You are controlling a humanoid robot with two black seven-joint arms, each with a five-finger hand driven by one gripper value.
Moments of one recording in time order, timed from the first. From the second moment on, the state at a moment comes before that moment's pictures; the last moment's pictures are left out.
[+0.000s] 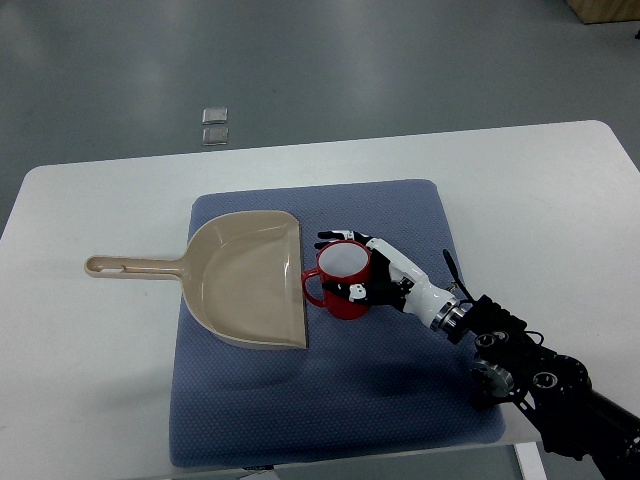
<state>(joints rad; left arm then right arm) 0.00 0.00 -0.06 -0.14 0.08 -0.03 0.10 0.41 0.00 0.82 0.75 -1.06 0.32 0.61</state>
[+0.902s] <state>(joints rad) 0.00 0.00 -0.06 -0.14 0.08 -0.03 0.10 0.43 0.00 0.74 0.77 -1.06 0.27 0.61</state>
